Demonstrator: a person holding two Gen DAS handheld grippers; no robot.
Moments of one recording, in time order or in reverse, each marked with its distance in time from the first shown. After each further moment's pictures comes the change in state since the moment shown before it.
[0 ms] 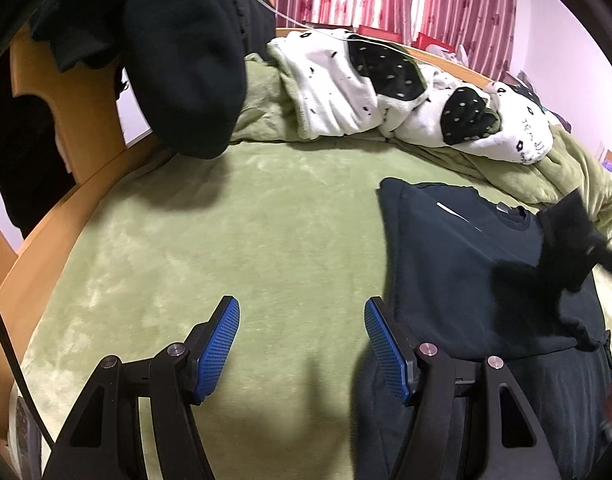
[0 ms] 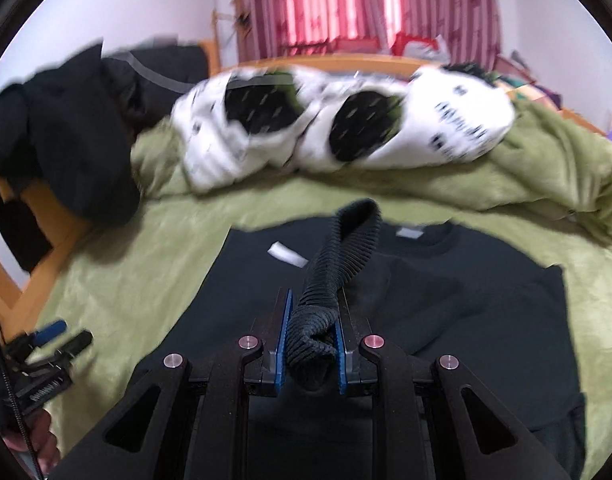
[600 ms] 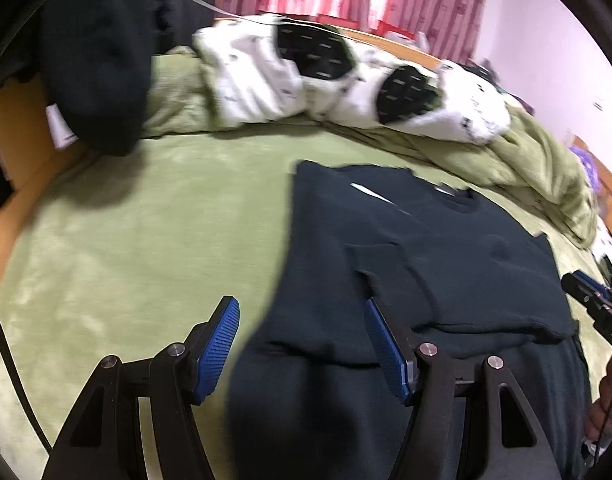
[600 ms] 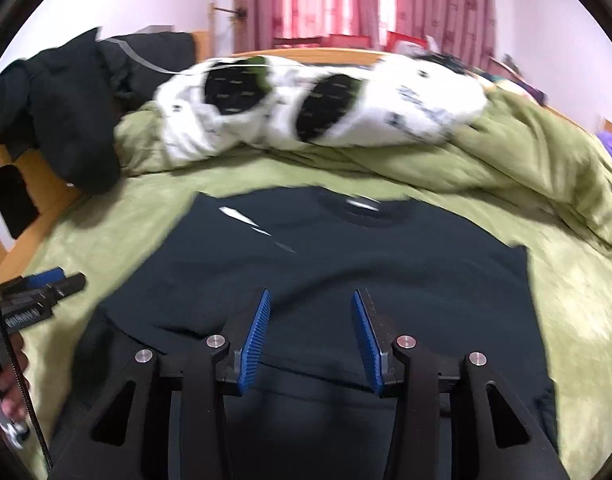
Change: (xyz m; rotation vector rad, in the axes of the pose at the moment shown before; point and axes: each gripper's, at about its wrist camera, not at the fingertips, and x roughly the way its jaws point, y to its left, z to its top) left arm 0.013 -0.092 -0.008 0.068 0.043 -0.162; right arm -0.036 -0.091 -0.050 -0.009 -0.011 -0.059
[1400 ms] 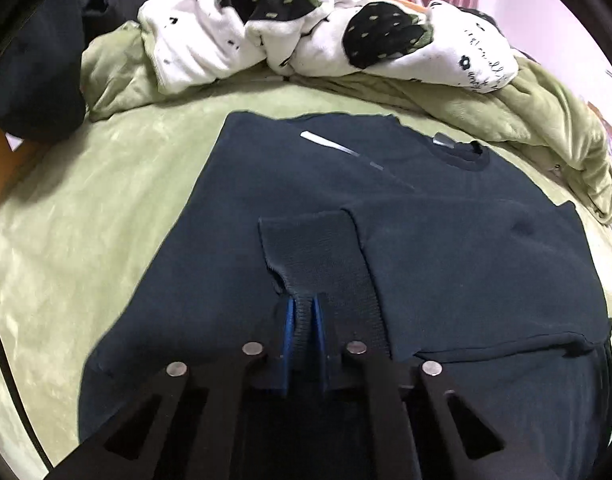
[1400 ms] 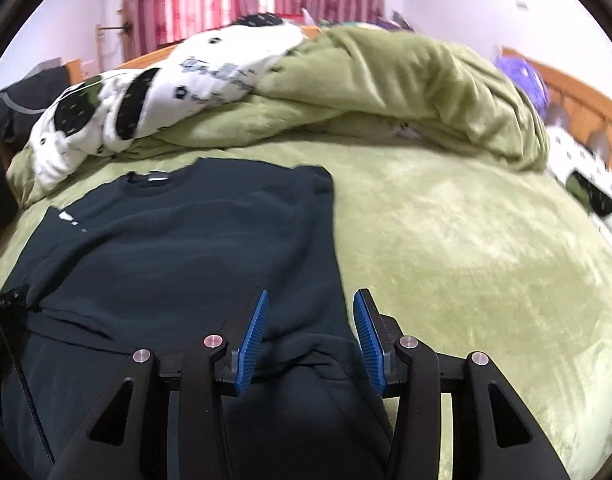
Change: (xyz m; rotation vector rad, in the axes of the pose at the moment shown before) left arm 0.079 -0.066 -0.005 0.034 0.077 0.072; right arm -0.005 -0.212 -0.062 0.231 0.043 -0.232
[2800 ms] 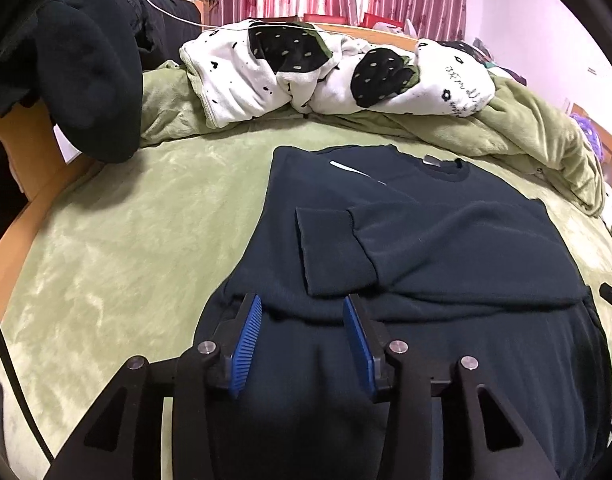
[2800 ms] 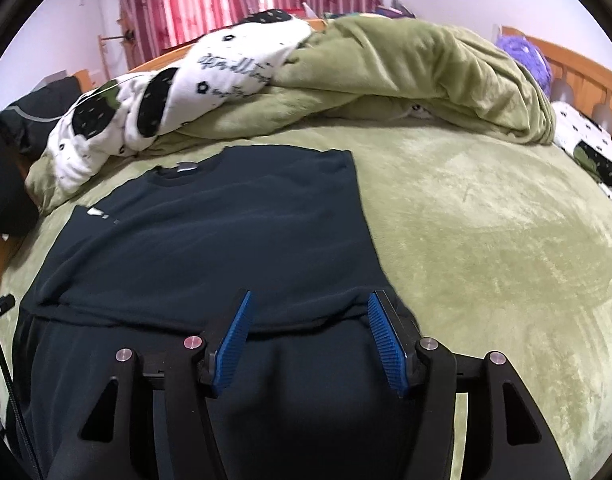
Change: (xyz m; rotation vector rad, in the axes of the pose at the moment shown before) left arm -0.100 0.036 -0.039 0.037 -0.087 0.033; right arm -0.032 0.028 -0.031 0.022 0.014 0.073
